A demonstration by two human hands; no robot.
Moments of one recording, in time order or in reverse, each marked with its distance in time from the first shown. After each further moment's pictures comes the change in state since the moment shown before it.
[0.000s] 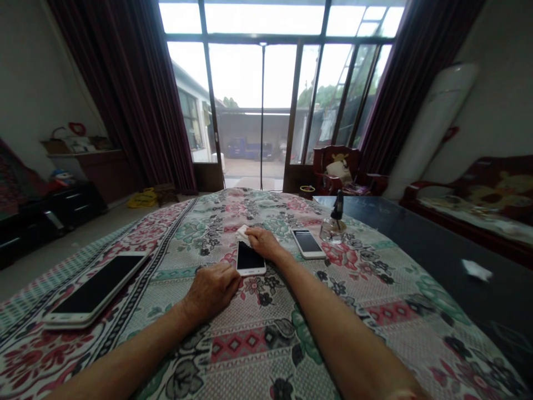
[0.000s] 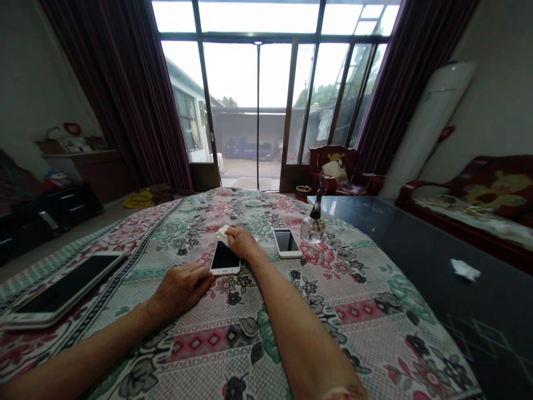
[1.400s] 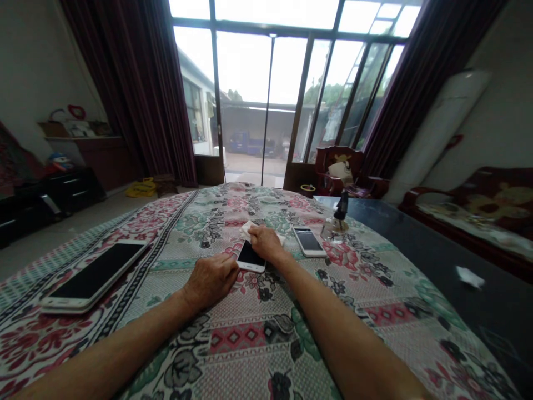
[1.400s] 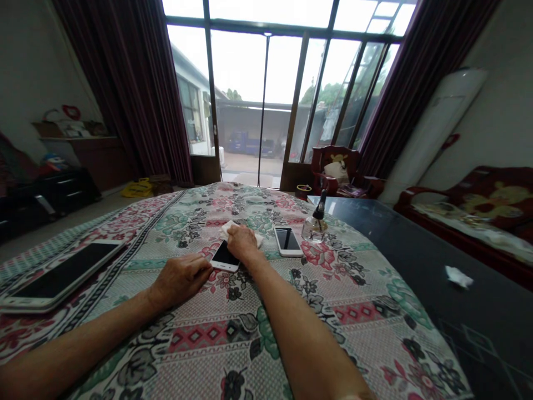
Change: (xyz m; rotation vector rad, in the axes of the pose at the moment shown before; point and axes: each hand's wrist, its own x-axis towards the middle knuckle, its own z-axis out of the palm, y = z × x) left_hand 0.001 -0.005 0.003 0.024 -0.009 -0.070; right_hand -0.013 -0.032 -0.016 -0.234 -0.072 0.141
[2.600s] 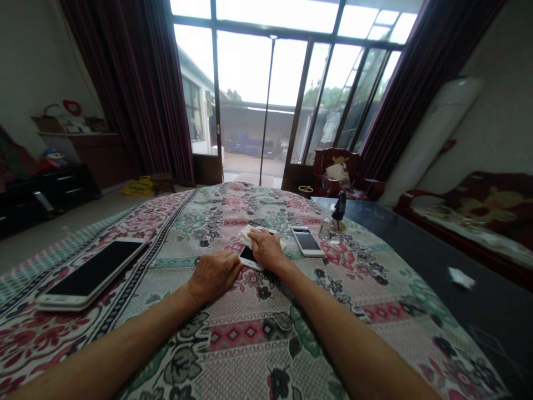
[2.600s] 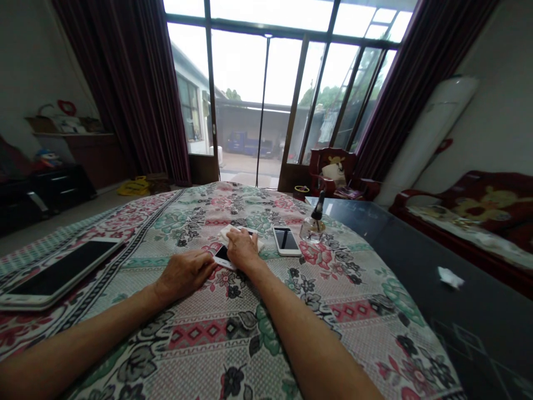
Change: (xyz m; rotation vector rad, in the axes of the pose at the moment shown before) left_hand 0.008 0.001 0.003 0.000 -0.020 -0.022; right_hand -0.026 -0.004 0.003 0.002 0.002 0.012
